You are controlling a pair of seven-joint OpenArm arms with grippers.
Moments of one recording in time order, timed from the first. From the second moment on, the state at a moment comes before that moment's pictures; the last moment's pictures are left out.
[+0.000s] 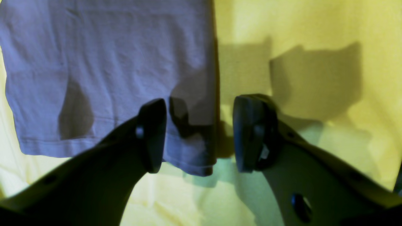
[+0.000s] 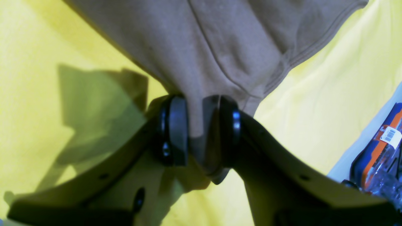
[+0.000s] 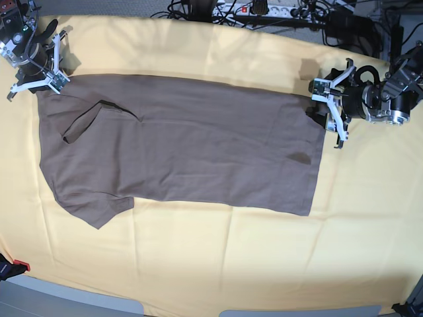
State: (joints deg) left arm -9.1 -65.5 43.5 103.4 7.1 -43.4 3.4; right arm -39.9 43.5 7.9 110.1 -2.9 26.3 -38.3
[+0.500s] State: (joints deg) left arm -9.9 -64.1 43.5 103.1 7.9 -42.0 4.9; right arm -39.9 43.9 7.9 110.1 -1.0 26.3 -38.4
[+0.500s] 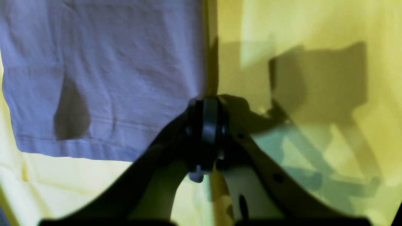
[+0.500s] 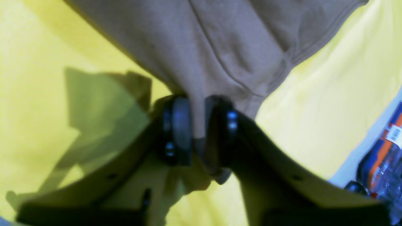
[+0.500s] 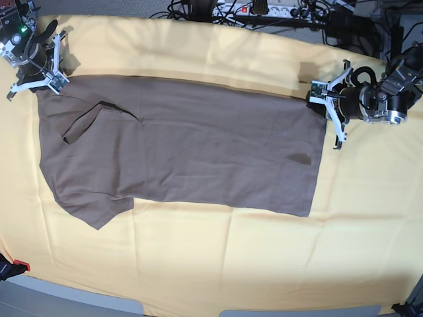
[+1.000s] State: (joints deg) left arm -15.1 -64.9 43.6 104.6 2.1 -44.9 5.8; right arm -40.1 44.8 7.9 113.4 -2.1 24.4 -40.9
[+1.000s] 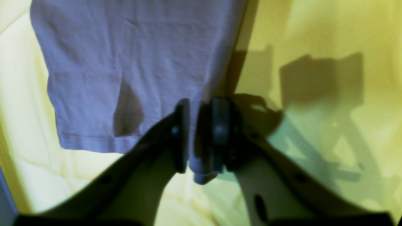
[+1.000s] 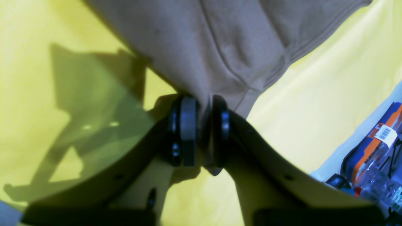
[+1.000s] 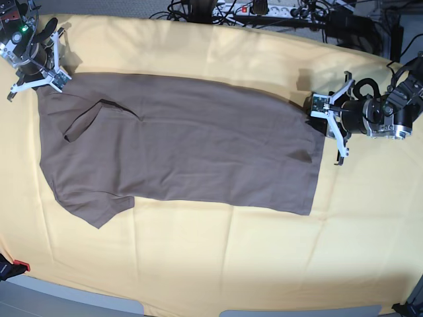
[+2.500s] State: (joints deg) left arm -1.5 -81.8 43.6 118.8 -5.1 -44.1 6.8; right arm -55.3 51.4 7.8 120.0 -2.0 26.1 -50.7
